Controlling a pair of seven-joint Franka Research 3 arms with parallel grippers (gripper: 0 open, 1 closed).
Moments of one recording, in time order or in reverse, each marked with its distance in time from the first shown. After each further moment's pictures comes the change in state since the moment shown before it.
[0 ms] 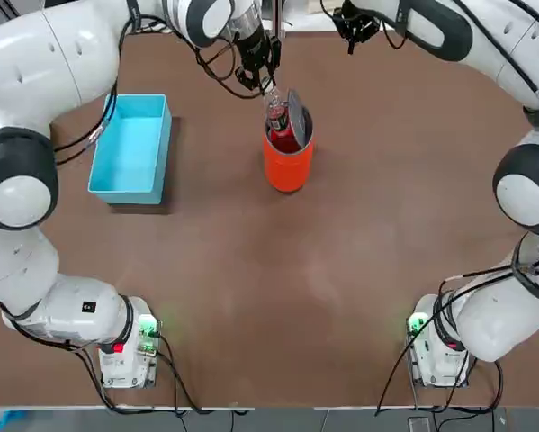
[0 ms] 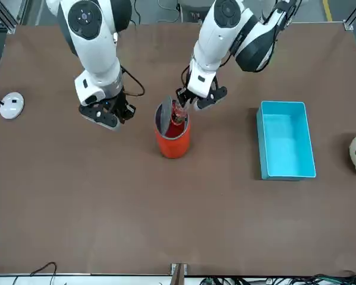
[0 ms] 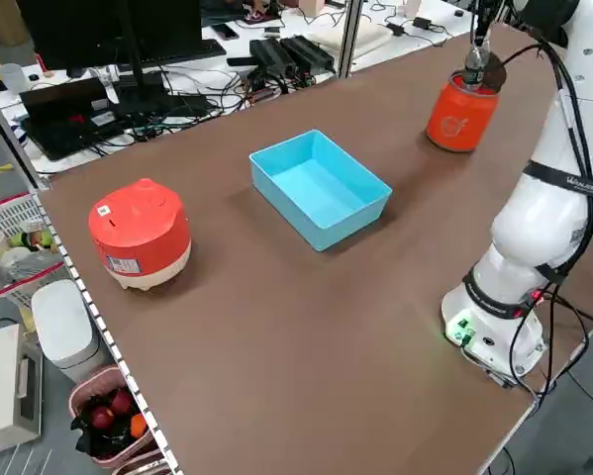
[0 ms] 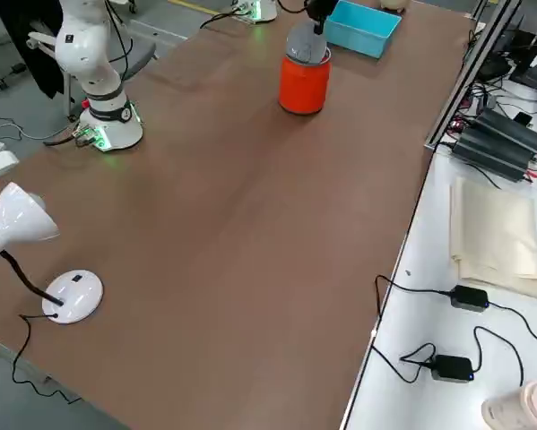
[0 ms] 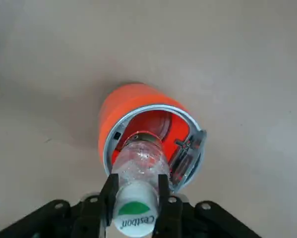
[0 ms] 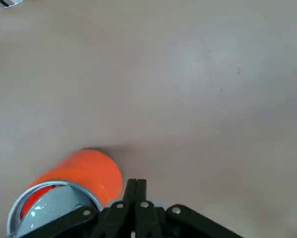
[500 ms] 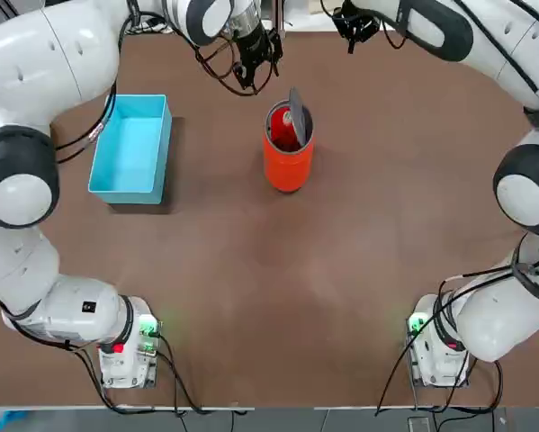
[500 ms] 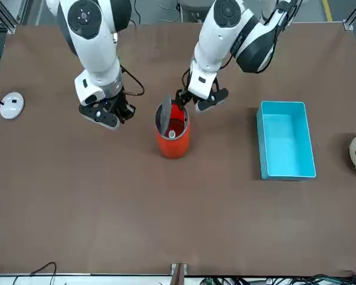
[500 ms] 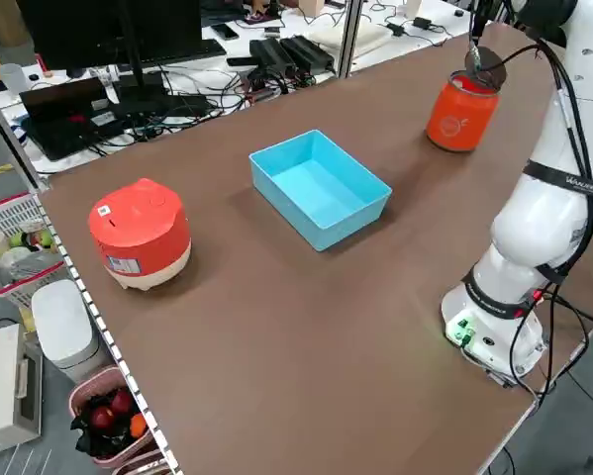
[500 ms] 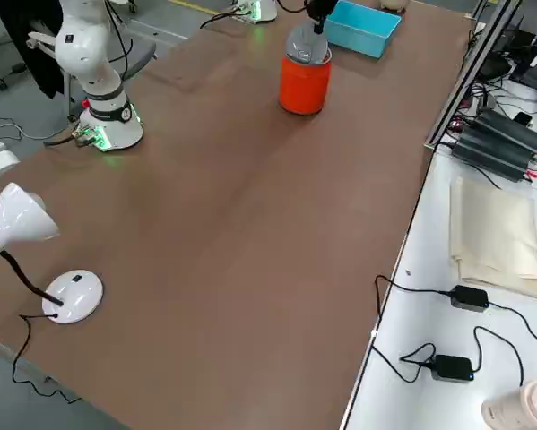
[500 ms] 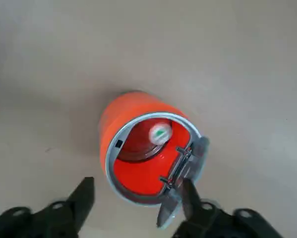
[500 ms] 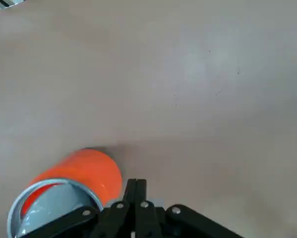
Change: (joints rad) left arm 0.004 0.006 0.001 0.011 0.034 0.001 0.000; right arm 0.000 -0.001 0.000 0.000 0.000 0.000 0.000
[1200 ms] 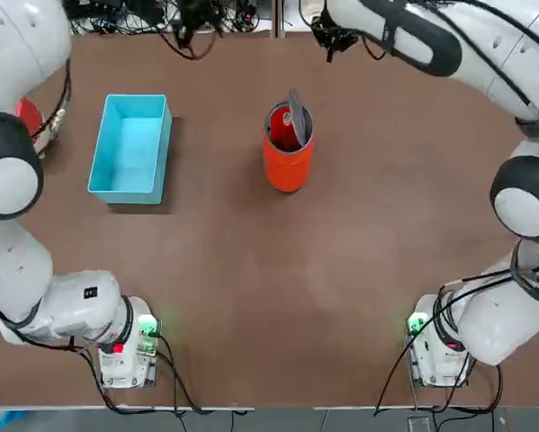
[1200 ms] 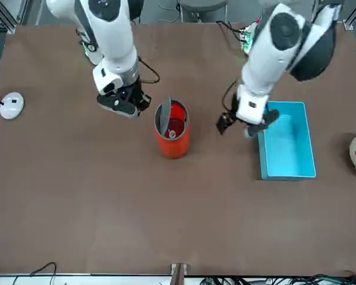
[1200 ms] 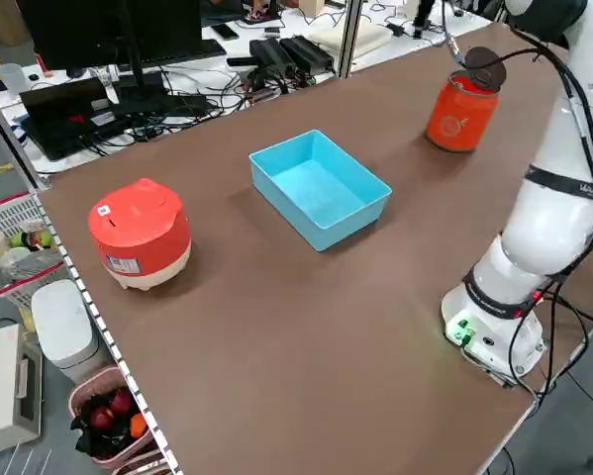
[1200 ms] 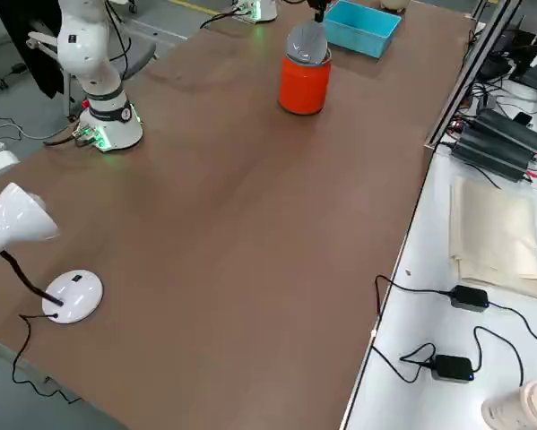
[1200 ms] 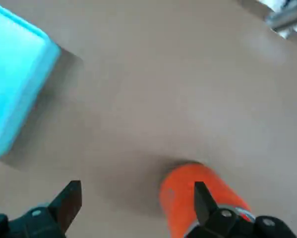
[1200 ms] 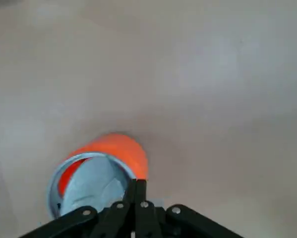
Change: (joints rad) left arm 0.301 -0.080 0.010 0.029 0.050 -0.200 0.271; right arm 0.103 0.004 0.016 -0.012 0.020 0.076 0.084
